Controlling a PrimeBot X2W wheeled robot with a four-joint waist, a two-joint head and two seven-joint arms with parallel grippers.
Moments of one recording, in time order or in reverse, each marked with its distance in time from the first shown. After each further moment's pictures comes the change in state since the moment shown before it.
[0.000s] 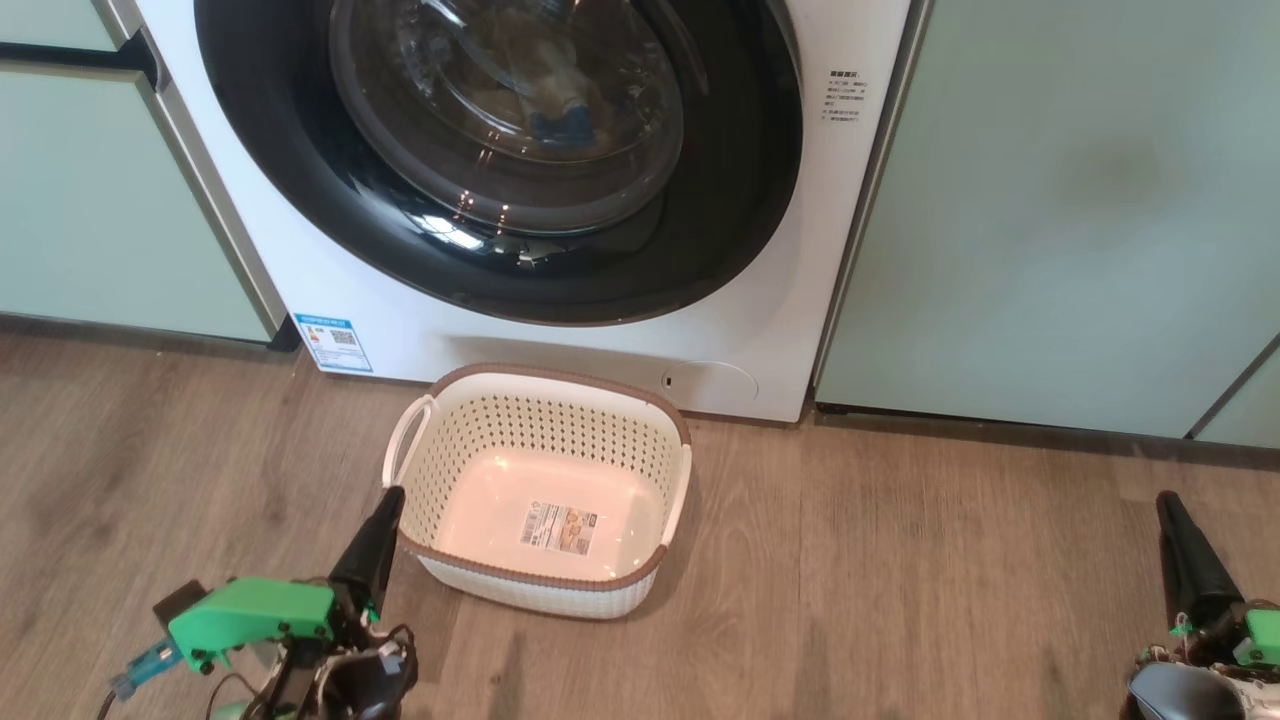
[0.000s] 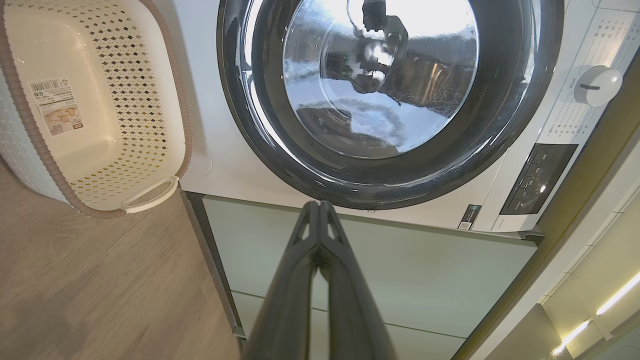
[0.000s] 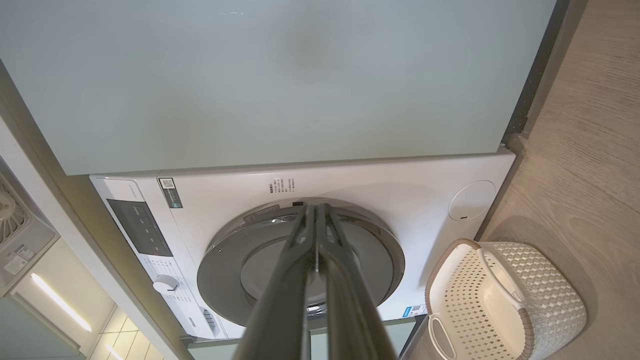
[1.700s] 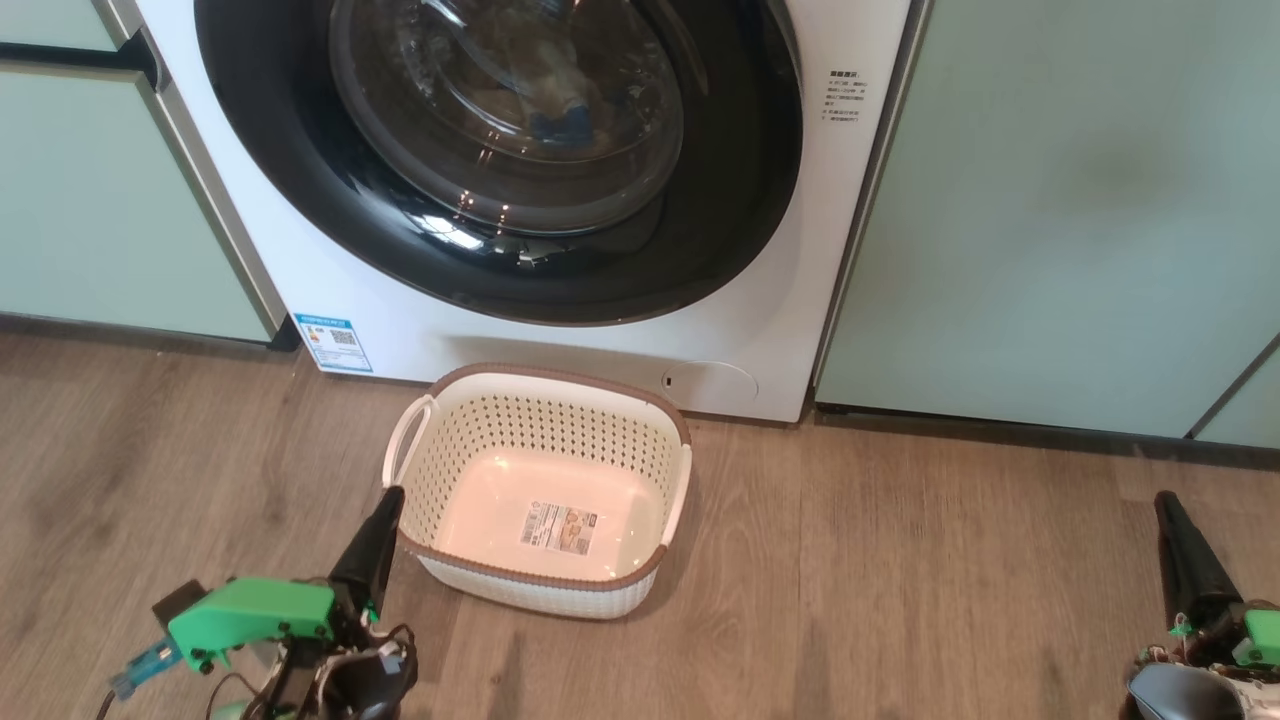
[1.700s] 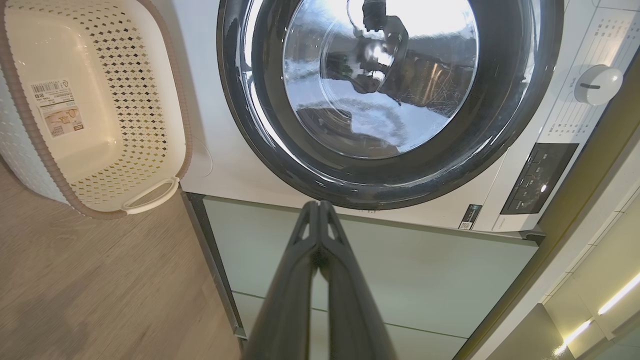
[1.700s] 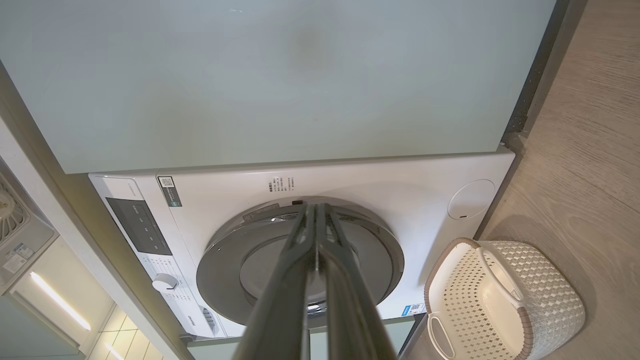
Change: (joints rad) left arm 0.000 -0.002 0.004 0.000 0.007 0.000 0.001; right arm 0.000 0.004 -0.004 0.000 -0.007 0.000 0.007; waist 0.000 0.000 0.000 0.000
